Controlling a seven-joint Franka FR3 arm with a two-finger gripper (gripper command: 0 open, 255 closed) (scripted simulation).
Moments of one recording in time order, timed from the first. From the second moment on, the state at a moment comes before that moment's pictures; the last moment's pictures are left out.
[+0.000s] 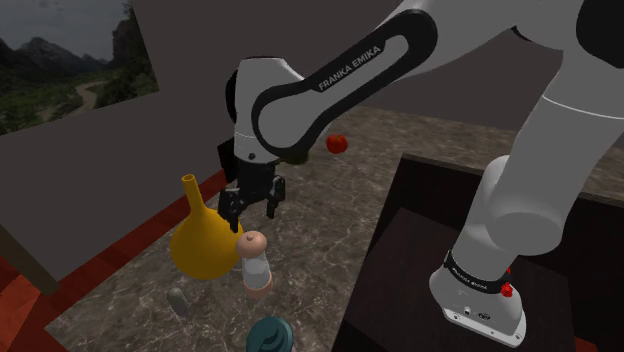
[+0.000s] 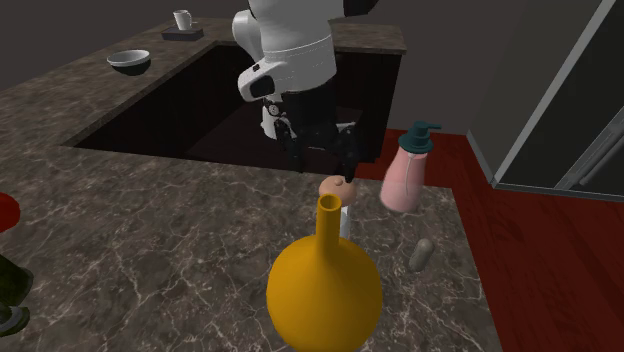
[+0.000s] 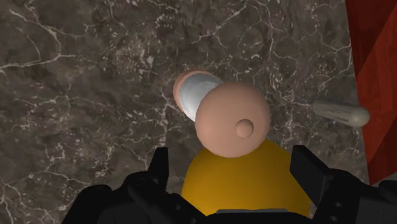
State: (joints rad) arm 0.15 -0.06 0.39 -2.28 0.28 2.31 0.52
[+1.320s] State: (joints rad) arm 0.16 0.04 0.41 -2.28 0.25 2.43 0.56
